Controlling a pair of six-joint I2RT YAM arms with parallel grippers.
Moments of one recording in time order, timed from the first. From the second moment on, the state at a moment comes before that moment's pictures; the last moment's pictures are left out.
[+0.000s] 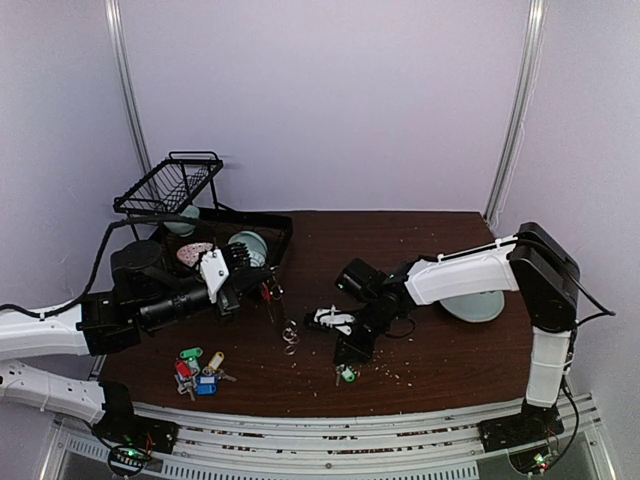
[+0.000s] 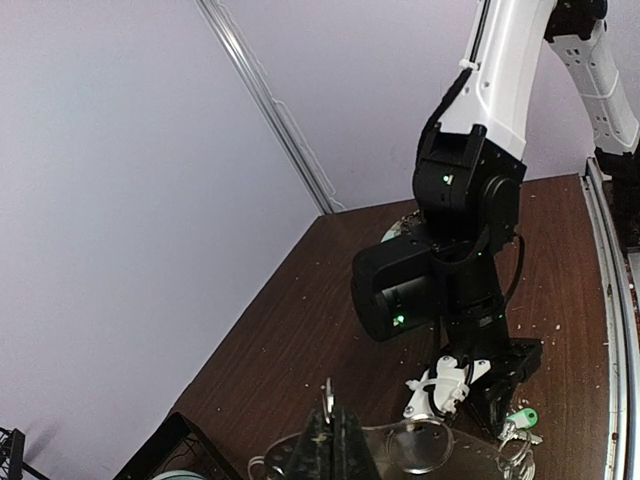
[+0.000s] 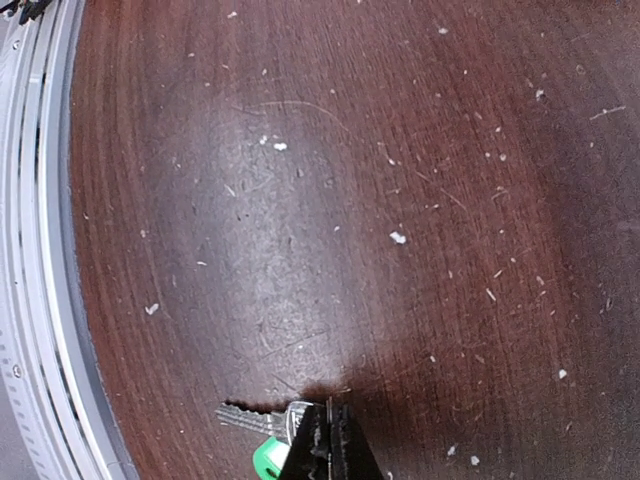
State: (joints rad) left arm -1.03 0.93 0.65 0.21 -0.02 0.46; right arm 0.91 1.95 1.25 -0.52 -0.41 -0.28
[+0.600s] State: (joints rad) left arm -1.03 0.95 0.65 0.21 -0.02 0.47; right arm 0.87 1.70 1.16 -0.46 -0.39 -0.15
